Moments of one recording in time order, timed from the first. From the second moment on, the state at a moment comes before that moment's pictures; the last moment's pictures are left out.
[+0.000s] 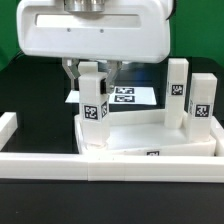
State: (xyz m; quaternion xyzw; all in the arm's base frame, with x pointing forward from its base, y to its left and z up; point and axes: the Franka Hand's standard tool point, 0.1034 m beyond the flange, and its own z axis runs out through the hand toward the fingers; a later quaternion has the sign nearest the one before) arm 0.639 -0.059 0.117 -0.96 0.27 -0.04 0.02
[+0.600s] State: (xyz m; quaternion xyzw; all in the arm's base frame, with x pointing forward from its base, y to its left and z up) arm 0.634 -0.058 0.116 -0.78 0.62 -0.02 0.03
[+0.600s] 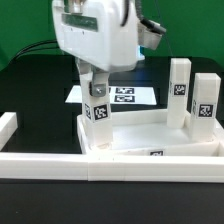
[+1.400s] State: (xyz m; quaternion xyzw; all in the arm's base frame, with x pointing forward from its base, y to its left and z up) arm 0.632 -0.055 0.114 -0.69 0.72 0.00 0.04
